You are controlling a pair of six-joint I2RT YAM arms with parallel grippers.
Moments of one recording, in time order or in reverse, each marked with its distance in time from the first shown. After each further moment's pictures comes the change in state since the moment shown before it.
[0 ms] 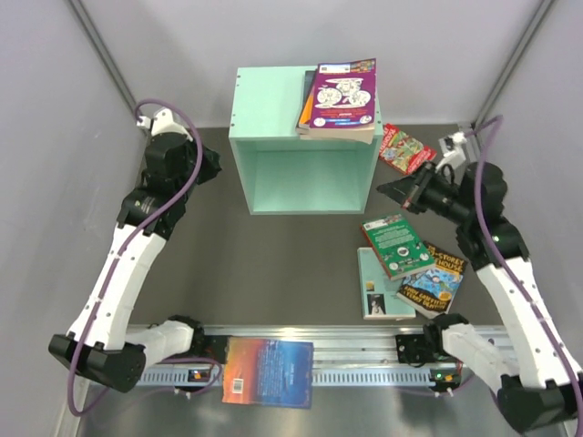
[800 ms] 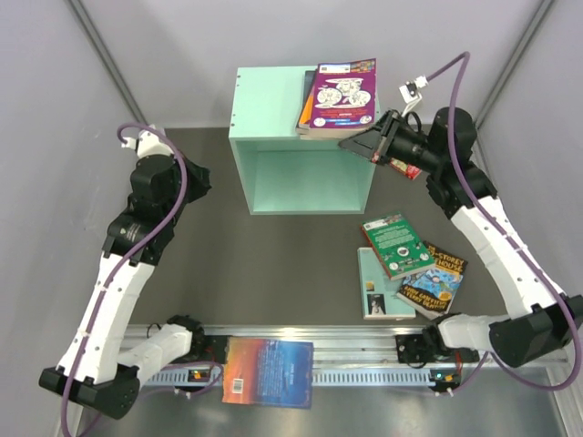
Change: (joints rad) left arm 0.000 -0.164 -0.089 -0.064 -0.024 -0.018; right arm 0.153 0.410 0.314 0.262 -0.153 0.093
